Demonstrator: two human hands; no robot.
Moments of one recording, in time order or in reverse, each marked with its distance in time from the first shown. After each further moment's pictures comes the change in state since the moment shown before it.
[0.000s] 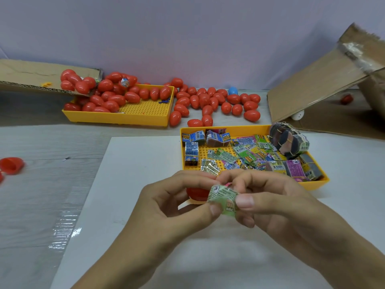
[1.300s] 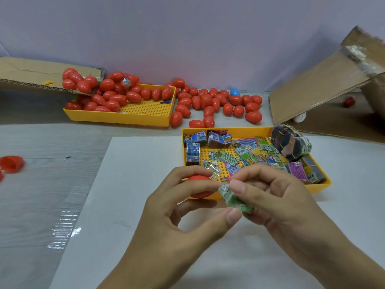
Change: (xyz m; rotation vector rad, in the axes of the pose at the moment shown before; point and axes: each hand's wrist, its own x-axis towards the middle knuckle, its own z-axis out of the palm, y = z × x) left_hand -0.003 -0.009 0.013 0.258 0.120 0.208; right_hand 0.007 0.009 0.004 -0.077 0.208 -0.133
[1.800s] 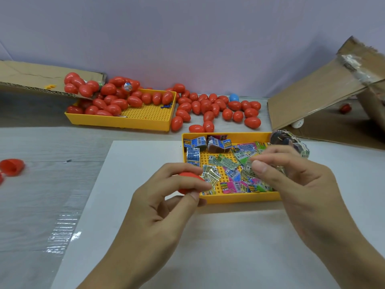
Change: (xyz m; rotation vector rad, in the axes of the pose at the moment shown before) left_hand 0.009 0.000 -0.019 0.051 0.004 0.031; right_hand 0.012 -0.004 -0.025 -0.279 0.267 -0.332
